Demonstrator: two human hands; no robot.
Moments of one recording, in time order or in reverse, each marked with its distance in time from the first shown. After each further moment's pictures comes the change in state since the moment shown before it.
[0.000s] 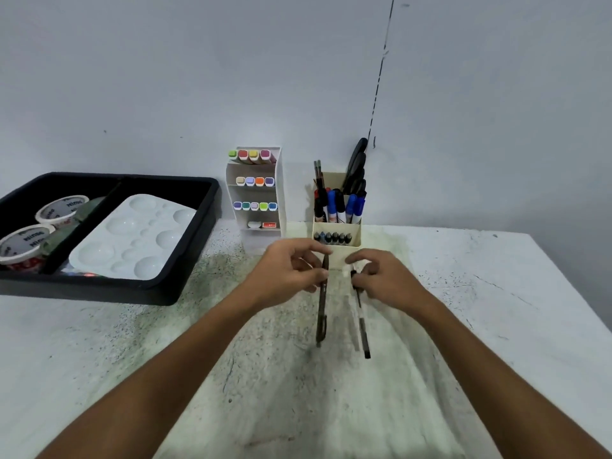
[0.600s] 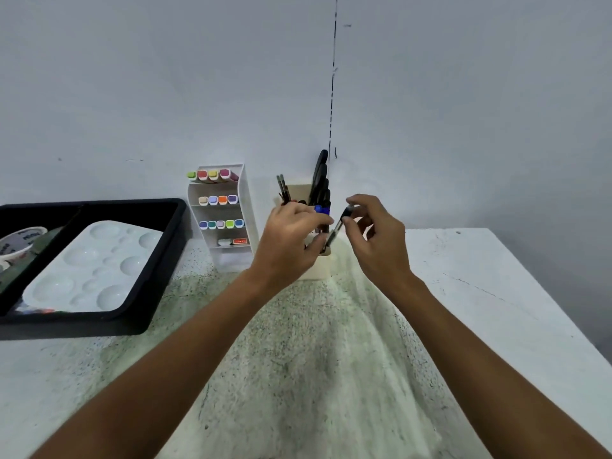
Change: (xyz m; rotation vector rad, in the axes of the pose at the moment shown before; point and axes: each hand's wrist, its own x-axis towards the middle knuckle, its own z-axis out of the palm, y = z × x) left_hand 0.067 0.016 0.030 0.683 0.423 0.722; right_hand 0.010 -0.019 -0.035 0.112 0.647 -0.526
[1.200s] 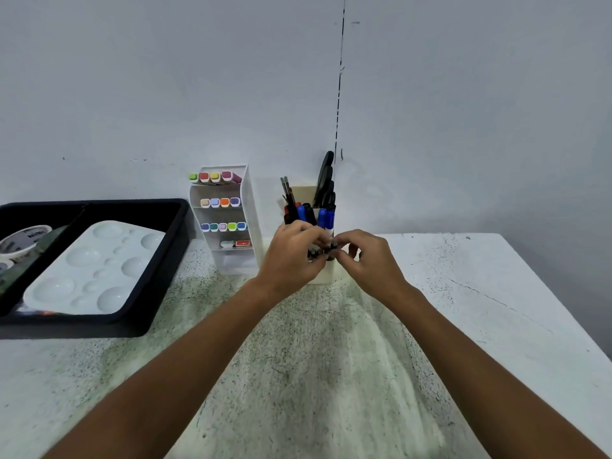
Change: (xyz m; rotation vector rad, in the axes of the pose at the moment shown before) left_hand -0.013 -0.017 0.024 -0.101 -0.187 -0.179; right_hand -0.006 0.040 0.015 -0.144 -0.312 0.060
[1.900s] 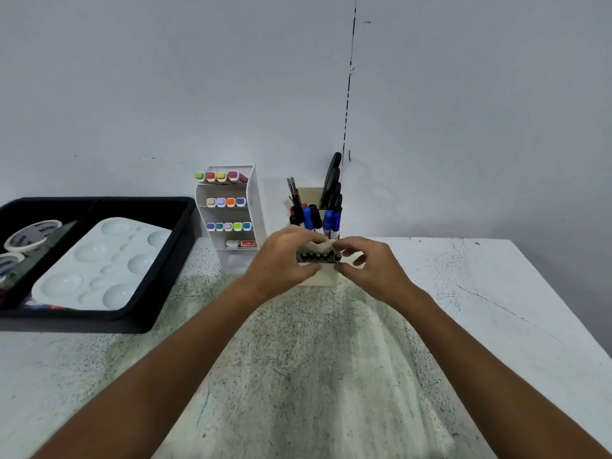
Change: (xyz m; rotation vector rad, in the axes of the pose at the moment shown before) left_hand -0.005 -0.009 -0.022 -0.057 -0.099 -0.044; right_hand 0.004 0.007 0.000 0.069 -0.181 0.118
